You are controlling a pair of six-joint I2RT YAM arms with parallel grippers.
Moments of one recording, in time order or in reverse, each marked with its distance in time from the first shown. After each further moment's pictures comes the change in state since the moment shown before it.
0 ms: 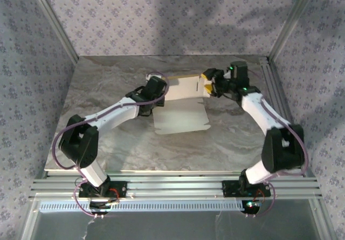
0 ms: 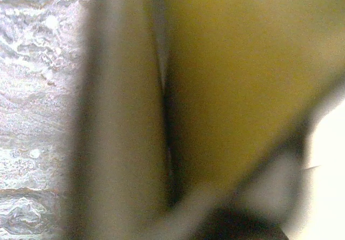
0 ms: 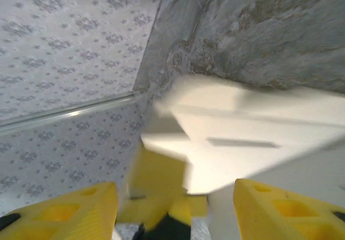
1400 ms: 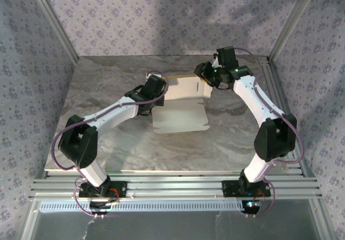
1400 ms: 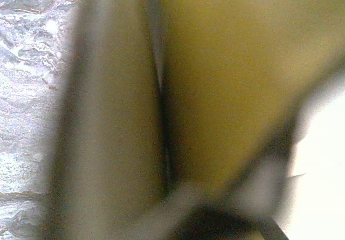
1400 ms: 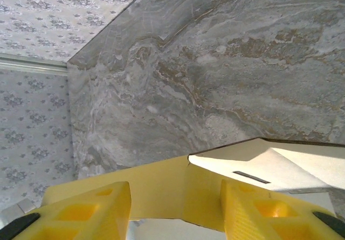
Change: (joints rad) left arm -0.021 0.003 0.018 -0.015 -0.011 0.031; right arm 0.133 0.205 0.443 -0.444 0.190 -0.450
